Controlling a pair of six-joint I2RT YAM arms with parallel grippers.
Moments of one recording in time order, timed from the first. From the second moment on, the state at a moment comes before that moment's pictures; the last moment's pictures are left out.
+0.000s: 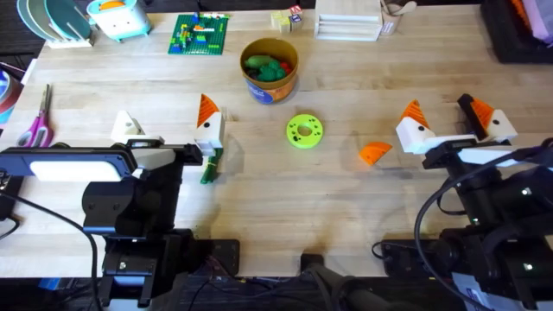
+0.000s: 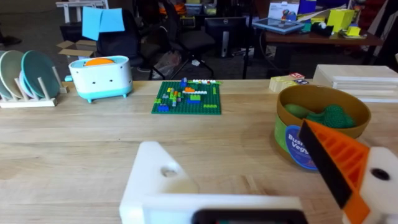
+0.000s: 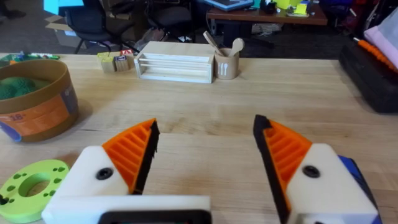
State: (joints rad) left arm 0.00 0.00 0.01 -0.02 0.00 -0.01; right arm 0.01 0.00 0.01 -0.09 -0.04 -0.01
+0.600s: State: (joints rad) left arm 0.00 0.03 0.17 -0.23 0.01 -0.01; right arm 0.01 0.02 0.10 -0.30 0.00 0.07
